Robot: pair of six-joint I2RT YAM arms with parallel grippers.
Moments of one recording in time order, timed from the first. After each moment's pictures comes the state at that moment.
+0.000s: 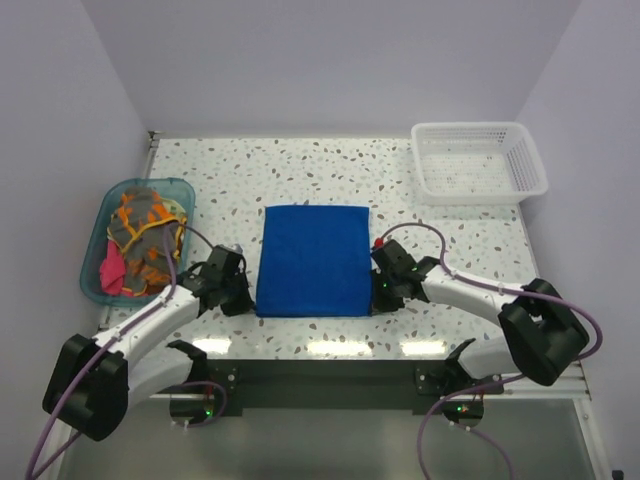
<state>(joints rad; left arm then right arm) -0.41 1.05 0.48 -0.54 0.09 -0.70 0.68 1.36 0.64 -0.47 -0.10 0.66</state>
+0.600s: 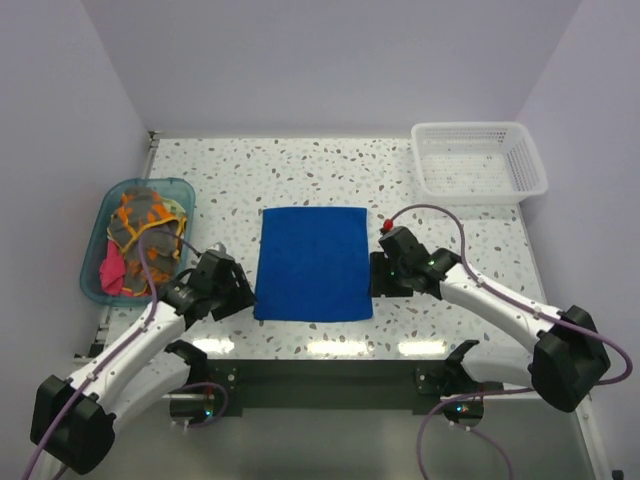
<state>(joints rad) -0.46 0.86 0.47 -0.68 -0.05 -0.85 0.68 1.21 0.73 -0.63 0.04 0.63</state>
